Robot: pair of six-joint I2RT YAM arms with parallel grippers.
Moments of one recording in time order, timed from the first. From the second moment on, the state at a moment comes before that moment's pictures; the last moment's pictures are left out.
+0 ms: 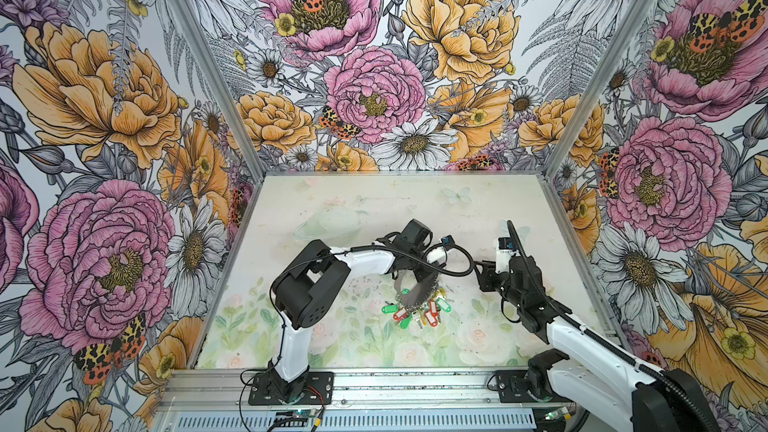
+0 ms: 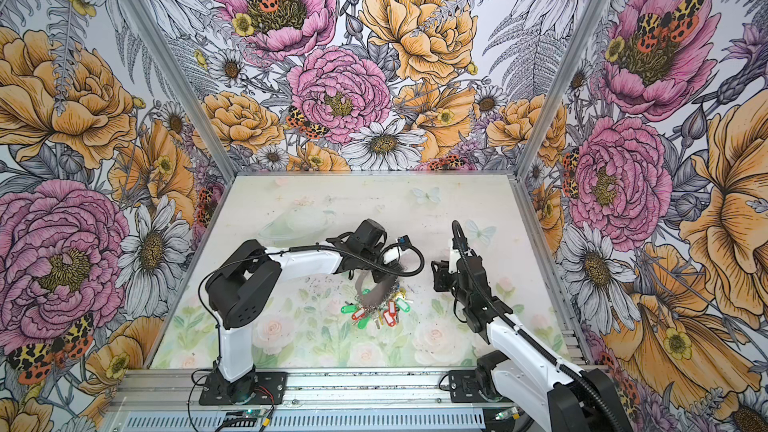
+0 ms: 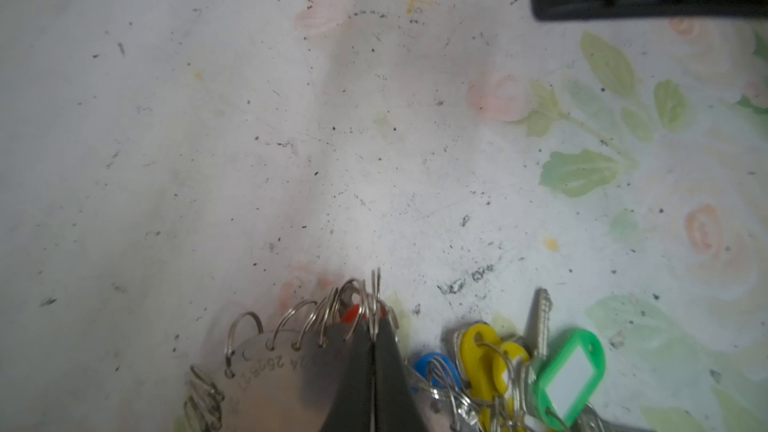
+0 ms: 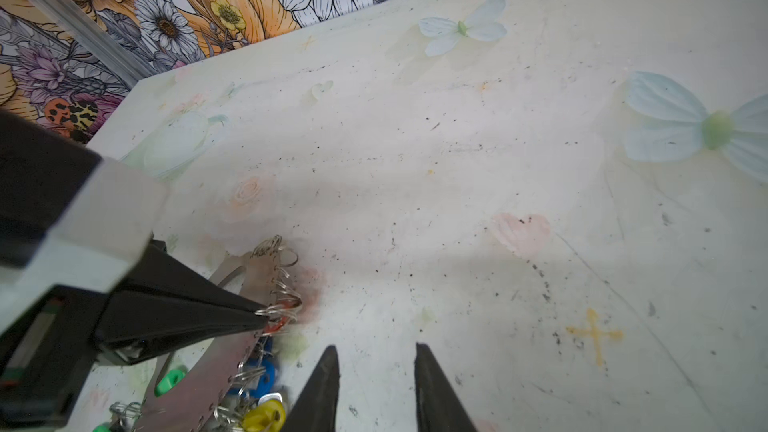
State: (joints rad) left arm -0.77 1.89 1.16 -0.09 0.39 0.32; right arm 0.32 0.94 0.26 0.18 -0.12 0.35
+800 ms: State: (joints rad) left arm -0.74 1.30 0.63 0.21 0.64 0.29; right arm 0.59 0.88 0.16 0.57 -0.43 0.06
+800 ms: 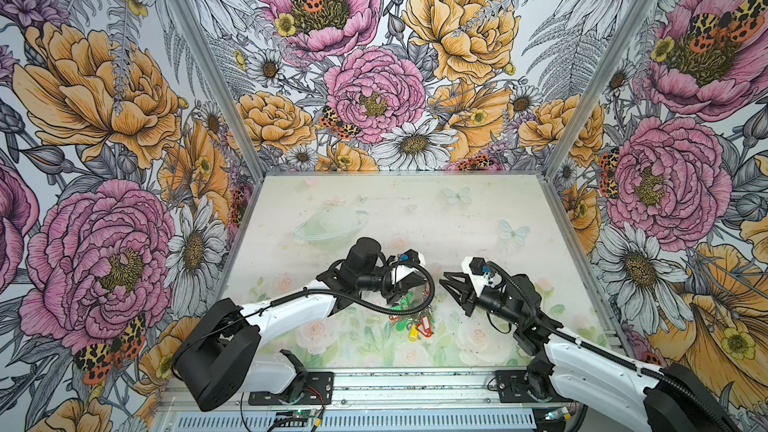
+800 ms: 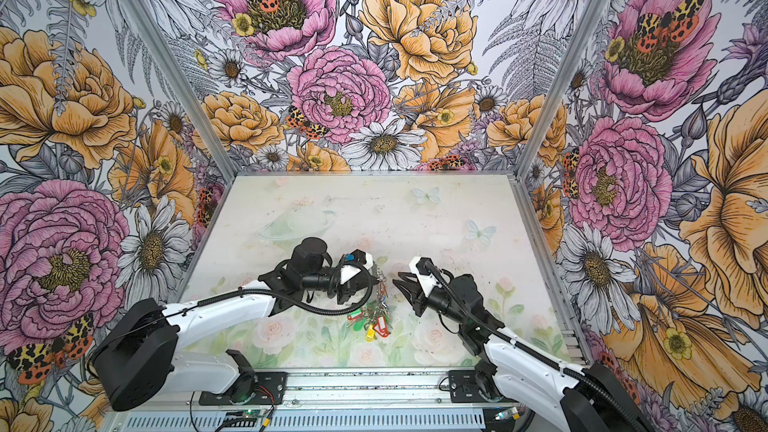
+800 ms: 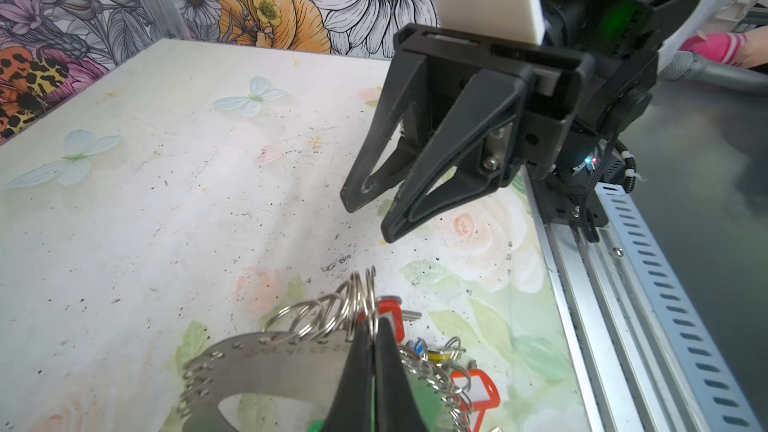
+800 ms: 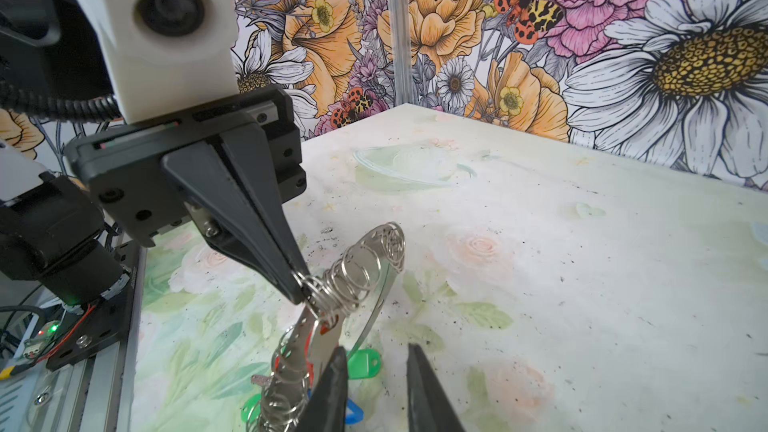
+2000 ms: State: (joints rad) left arm -0.74 1.22 0.54 0.27 0.73 0.29; right arm 0.71 0.90 0.23 0.46 -0.53 -0.10
